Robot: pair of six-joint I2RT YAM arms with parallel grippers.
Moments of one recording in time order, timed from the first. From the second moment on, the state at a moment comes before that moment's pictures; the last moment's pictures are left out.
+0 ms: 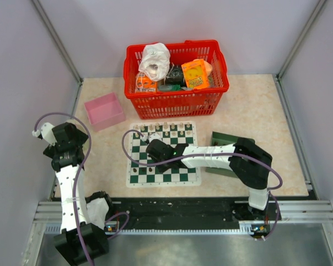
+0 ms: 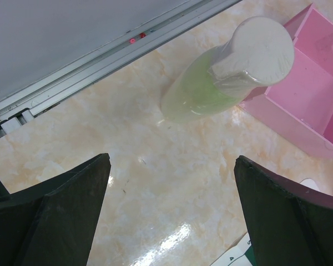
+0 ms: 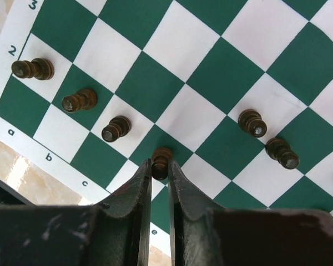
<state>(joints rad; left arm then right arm) 0.37 0.83 0.78 -0.59 -0.35 -0.58 1.16 1.88 1.25 -0.35 0.18 0.47</state>
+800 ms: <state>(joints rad) 0.37 0.83 0.78 -0.59 -0.35 -0.58 1.17 1.91 1.26 -0.34 0.17 0.47</state>
